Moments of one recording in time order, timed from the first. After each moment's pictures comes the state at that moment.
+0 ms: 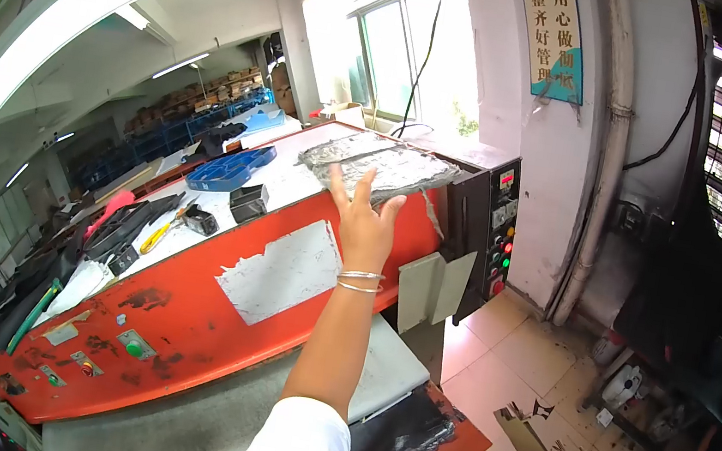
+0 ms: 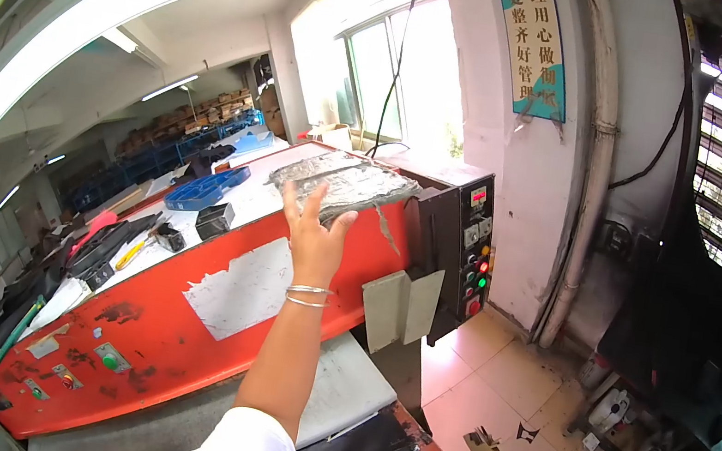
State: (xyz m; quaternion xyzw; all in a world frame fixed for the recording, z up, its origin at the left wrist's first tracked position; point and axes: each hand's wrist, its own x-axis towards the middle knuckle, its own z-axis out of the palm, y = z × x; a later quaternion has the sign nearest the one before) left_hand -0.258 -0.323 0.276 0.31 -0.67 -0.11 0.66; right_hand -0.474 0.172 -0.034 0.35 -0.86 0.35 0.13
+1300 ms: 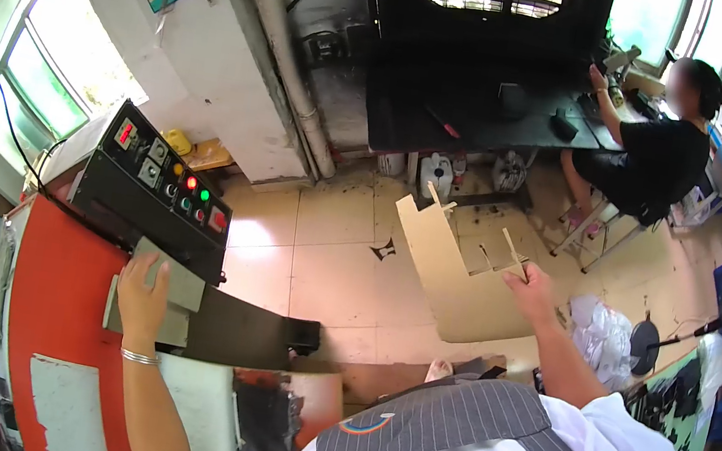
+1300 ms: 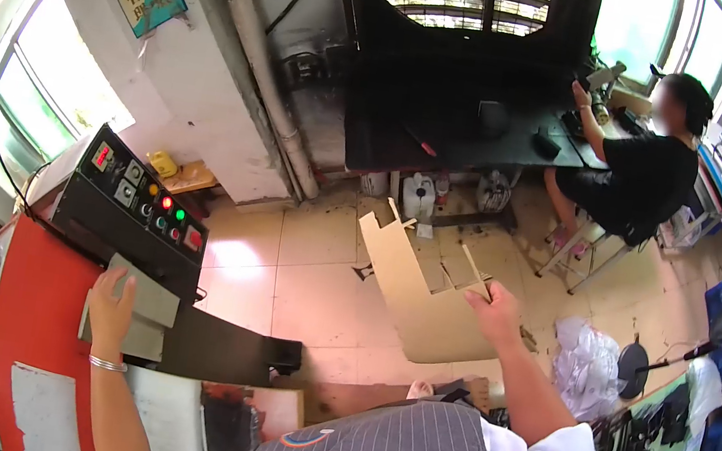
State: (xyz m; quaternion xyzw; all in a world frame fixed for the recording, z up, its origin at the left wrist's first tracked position) left_hand -0.373 -0.326 0.140 0.15 -0.95 -0.05 0.25; right_hand -0.524 0.257 -0.020 0.00 -0.90 0.44 0.04
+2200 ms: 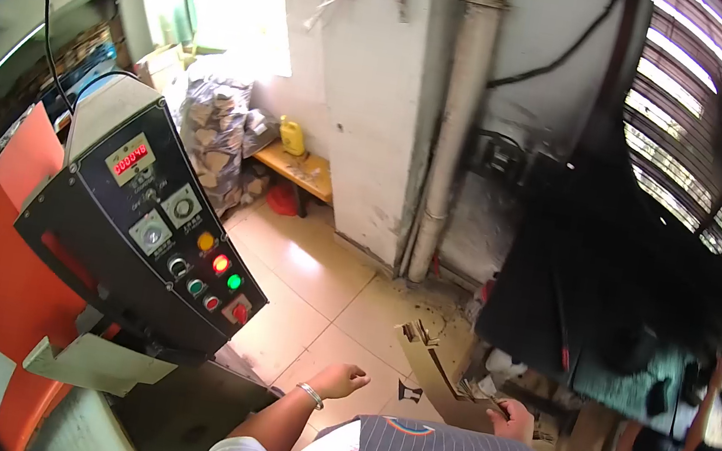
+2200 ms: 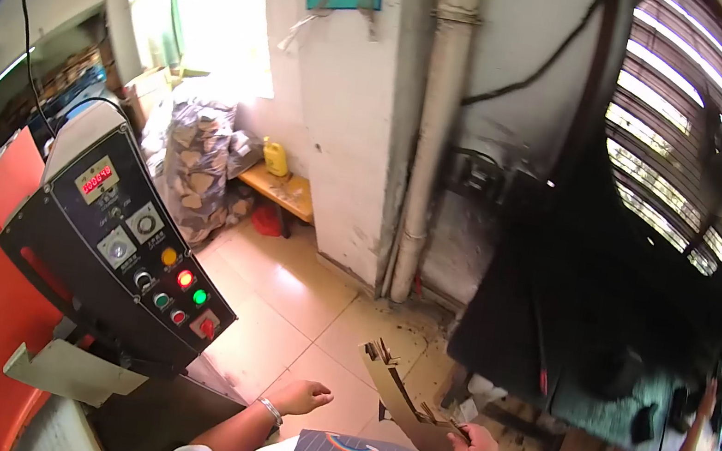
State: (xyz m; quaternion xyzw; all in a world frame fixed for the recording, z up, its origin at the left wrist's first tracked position) left_hand -0.719 -0.317 -0.224 0.21 -0.90 -0.37 -0.09; right_hand -0.899 0.040 -0.158 0.33 -0.87 0.37 0.03
